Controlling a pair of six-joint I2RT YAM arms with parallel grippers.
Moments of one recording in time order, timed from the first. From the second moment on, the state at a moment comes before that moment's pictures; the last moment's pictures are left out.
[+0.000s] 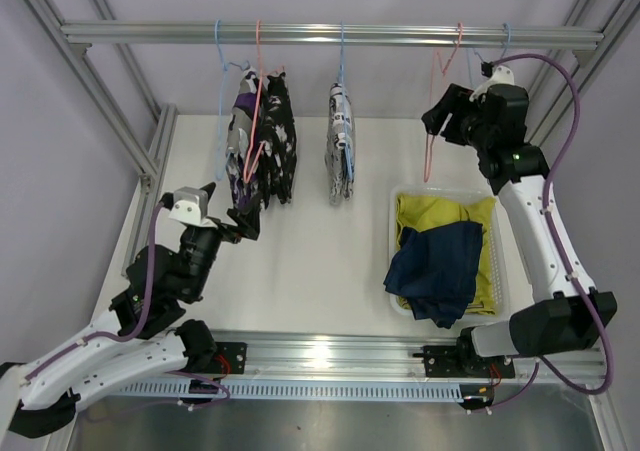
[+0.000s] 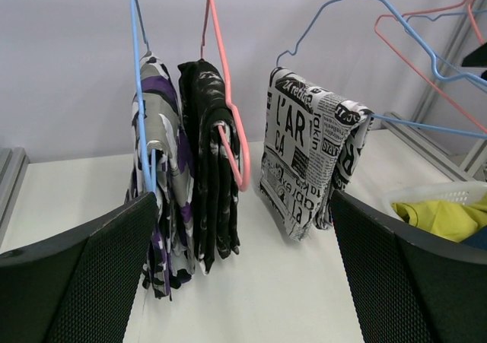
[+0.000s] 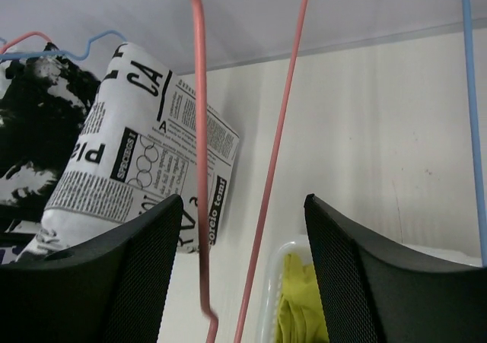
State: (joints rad) left arm -0.98 0.52 0.74 0.03 -0.69 0.08; right arm 0.14 1.40 1.53 -0.44 -0.11 0.39
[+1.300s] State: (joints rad) left arm -0.98 0.49 0.73 0.04 -0.70 0.09; right arm 1.01 1.07 1.24 -1.12 1.05 0.83
